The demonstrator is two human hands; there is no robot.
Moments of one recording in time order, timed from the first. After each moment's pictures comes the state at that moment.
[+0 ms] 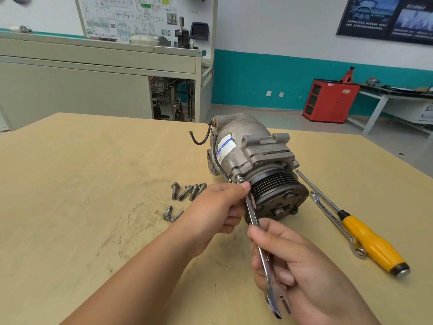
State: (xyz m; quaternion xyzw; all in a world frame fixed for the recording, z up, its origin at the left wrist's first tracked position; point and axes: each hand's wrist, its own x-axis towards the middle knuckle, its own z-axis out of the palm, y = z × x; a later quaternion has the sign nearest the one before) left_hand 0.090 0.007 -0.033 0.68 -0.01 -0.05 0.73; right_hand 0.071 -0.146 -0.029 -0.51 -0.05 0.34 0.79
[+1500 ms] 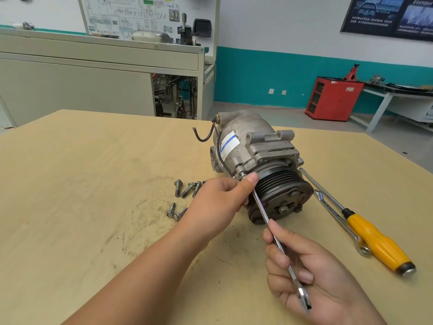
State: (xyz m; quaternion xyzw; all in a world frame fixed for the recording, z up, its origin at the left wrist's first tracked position) left_hand 0.090 0.005 -0.033 0.78 0.03 0.08 0.62; right_hand 0.082 -0.156 -0.042 -0.35 0.01 0.43 0.83
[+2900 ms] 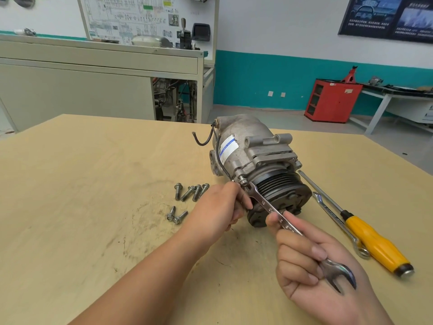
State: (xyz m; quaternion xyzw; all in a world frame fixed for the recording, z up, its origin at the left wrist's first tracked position) left_hand 0.092 0.002 -0.035 0.75 0.05 0.04 0.66; right_hand 0.081 -0.160 -0.024 -0.17 0.00 0.46 0.87
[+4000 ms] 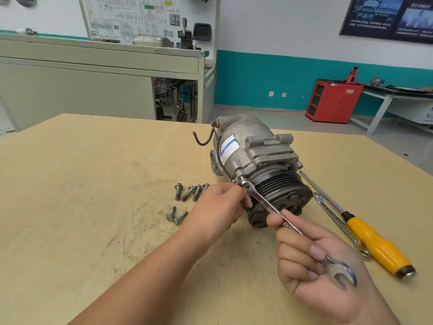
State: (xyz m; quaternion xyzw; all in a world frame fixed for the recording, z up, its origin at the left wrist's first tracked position) left_hand 0.089 0.002 -0.033 0.75 0.05 0.05 0.66; right_hand 0.092 -0.162 -0.023 -0.18 -0.01 0.49 0.85
